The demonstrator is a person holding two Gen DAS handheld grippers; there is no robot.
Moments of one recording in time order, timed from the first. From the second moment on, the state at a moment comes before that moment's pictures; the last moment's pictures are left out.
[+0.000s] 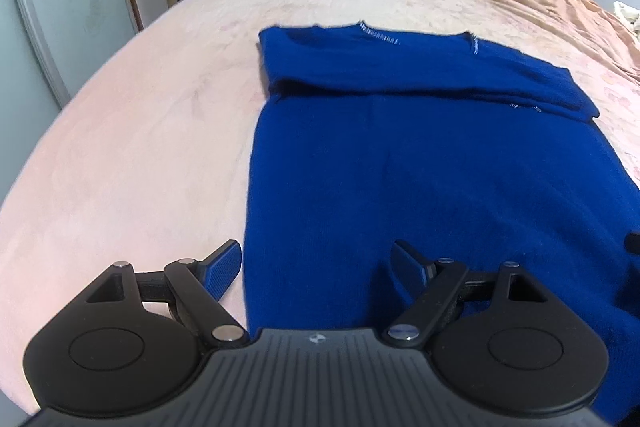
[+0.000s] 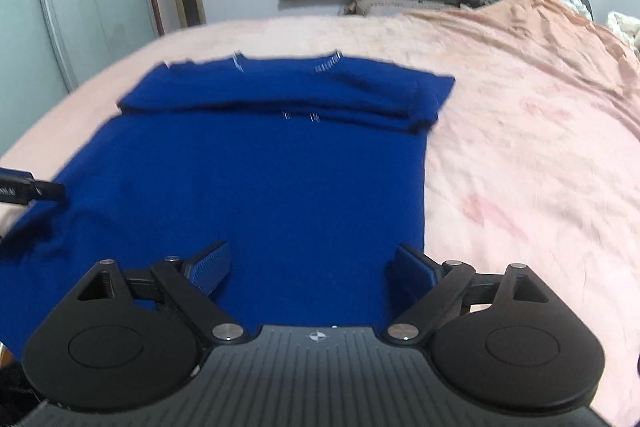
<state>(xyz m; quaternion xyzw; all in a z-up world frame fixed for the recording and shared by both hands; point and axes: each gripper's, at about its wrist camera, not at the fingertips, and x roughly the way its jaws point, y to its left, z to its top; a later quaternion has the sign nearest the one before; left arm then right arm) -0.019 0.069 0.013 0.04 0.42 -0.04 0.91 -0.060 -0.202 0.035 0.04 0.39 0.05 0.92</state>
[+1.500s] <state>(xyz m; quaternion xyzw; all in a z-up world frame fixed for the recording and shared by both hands) -0.019 0.056 0.007 0.02 0.42 -0.07 0.90 -0.065 -0.218 0.037 0.08 0.38 0.08 0.92</state>
